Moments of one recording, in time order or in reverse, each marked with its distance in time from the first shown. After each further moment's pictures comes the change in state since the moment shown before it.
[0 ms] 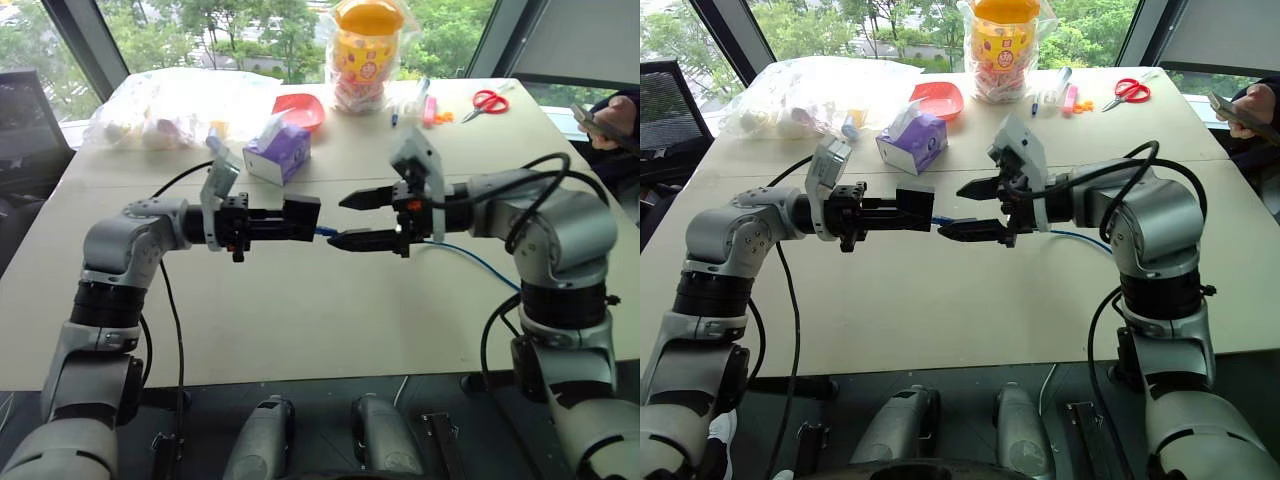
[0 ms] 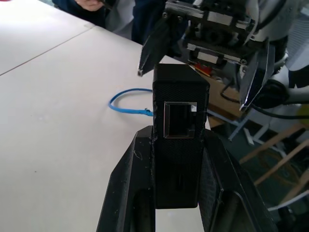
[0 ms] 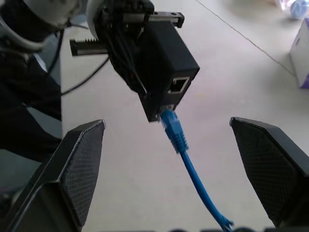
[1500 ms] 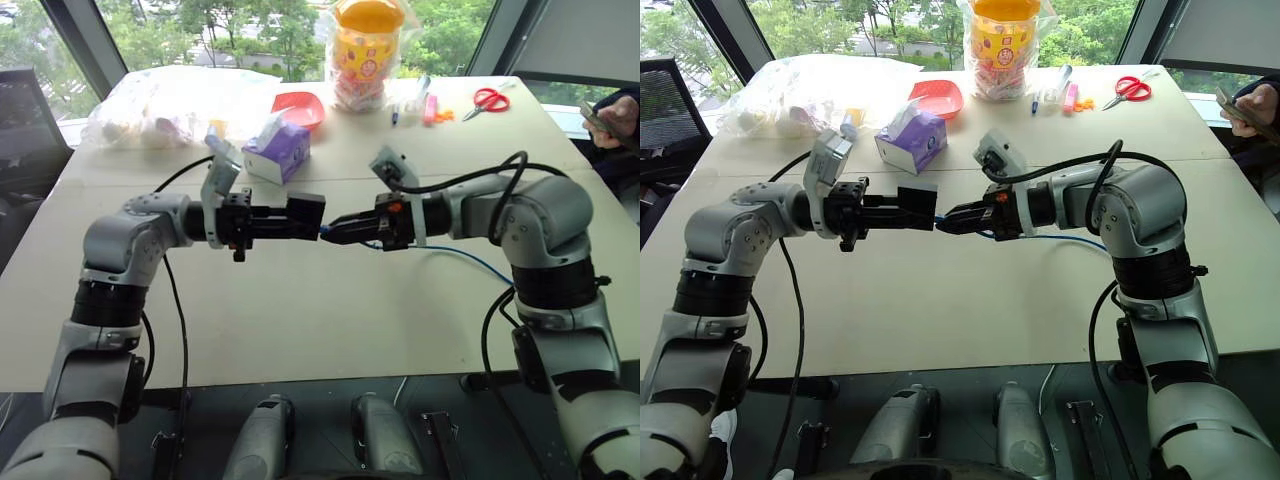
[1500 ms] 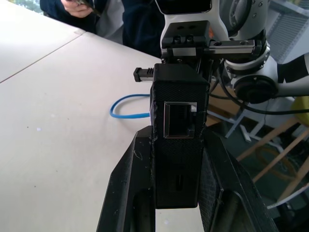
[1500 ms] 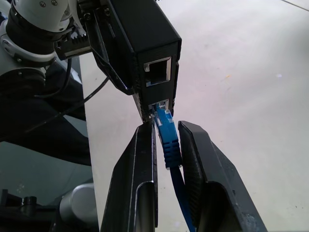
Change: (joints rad) left arm 0.009 0.002 0.008 -0.036 -0.001 -0.002 -0.012; right arm -0.044 -0.056 0.095 0.128 0.228 0.028 -0.143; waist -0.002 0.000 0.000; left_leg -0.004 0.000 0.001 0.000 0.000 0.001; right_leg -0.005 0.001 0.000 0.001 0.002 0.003
